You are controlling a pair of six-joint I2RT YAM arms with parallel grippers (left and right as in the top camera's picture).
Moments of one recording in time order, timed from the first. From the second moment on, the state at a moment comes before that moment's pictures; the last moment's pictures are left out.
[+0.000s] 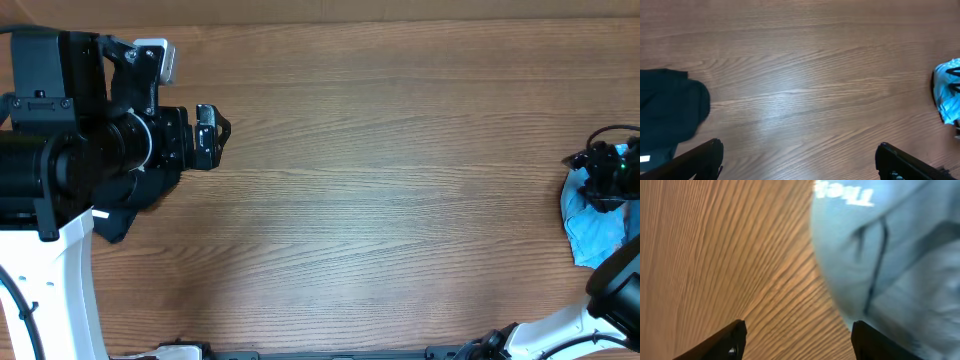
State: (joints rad) left arm -0.03 1.47 2.13 -1.59 0.31 -0.03; right arm -0.72 1.87 1.35 -0.82 -0.41 0.27
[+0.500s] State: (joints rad) left arm -0.03 1.51 2.13 -1.61 0.31 -0.02; right arm -0.80 1.87 1.35 -0.93 -0.22 0.47
